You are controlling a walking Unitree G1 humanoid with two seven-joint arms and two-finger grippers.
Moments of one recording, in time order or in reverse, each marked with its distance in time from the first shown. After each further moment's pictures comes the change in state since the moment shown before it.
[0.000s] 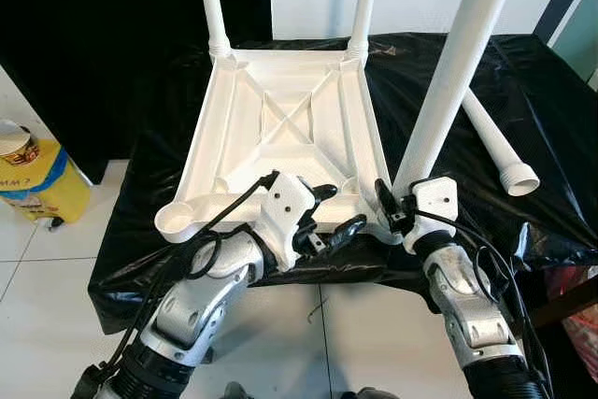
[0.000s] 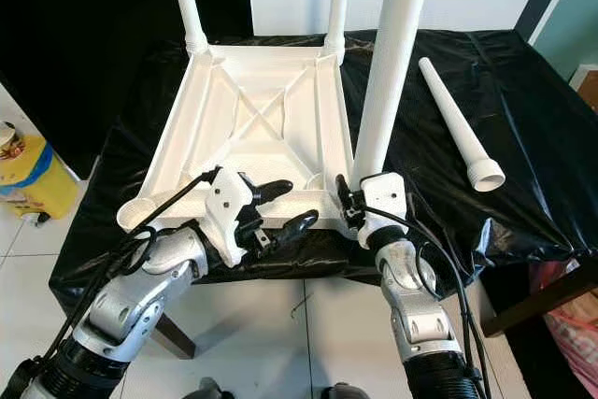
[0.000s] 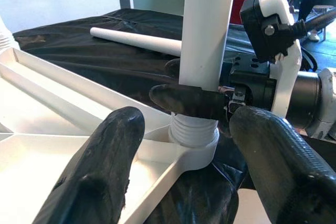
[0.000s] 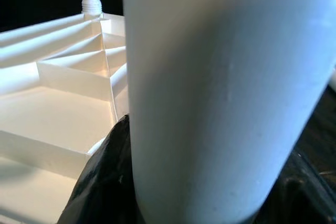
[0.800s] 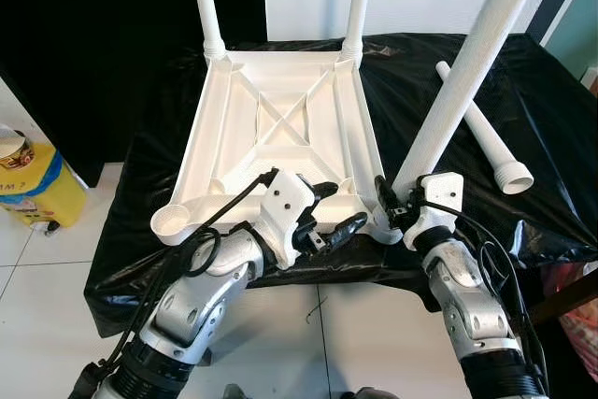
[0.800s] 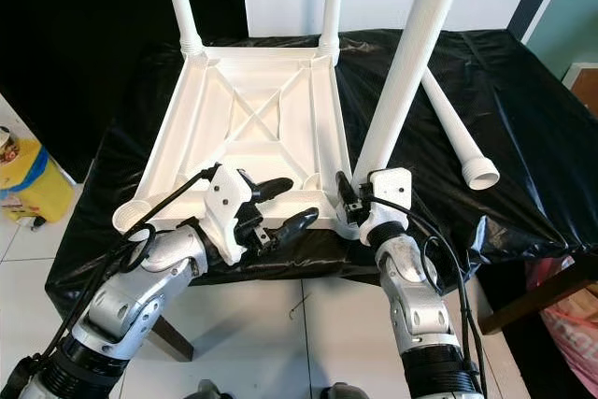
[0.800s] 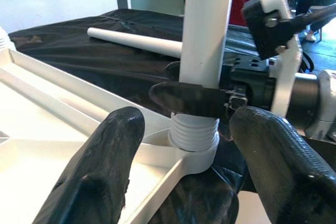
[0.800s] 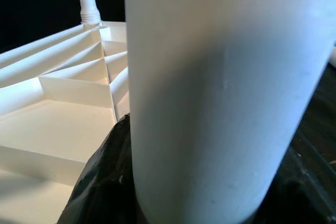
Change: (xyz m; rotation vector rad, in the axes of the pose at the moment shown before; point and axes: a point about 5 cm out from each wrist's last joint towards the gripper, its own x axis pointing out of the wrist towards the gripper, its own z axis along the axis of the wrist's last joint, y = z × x) left arm 0.000 0.002 0.001 -0.004 -0.001 0.000; right arm 0.000 -0.001 -0.001 0.088 -0.002 0.004
